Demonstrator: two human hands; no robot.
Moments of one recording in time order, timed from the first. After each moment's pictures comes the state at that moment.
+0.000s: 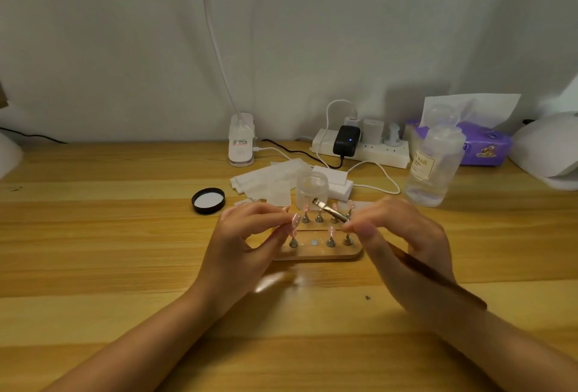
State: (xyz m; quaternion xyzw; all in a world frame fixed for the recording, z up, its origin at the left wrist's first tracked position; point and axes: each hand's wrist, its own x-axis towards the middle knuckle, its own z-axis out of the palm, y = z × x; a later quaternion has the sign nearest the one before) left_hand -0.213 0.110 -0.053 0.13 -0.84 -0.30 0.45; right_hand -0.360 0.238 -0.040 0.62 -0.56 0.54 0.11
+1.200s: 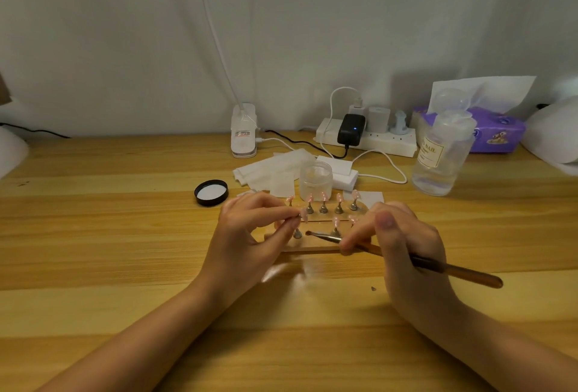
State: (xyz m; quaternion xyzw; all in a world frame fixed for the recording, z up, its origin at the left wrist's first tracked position) left_hand -0.213 0.109 -0.055 0.14 -0.85 -0.26 0.43; right_hand -0.349 0.233 -0.059 0.58 -0.55 0.60 0.08
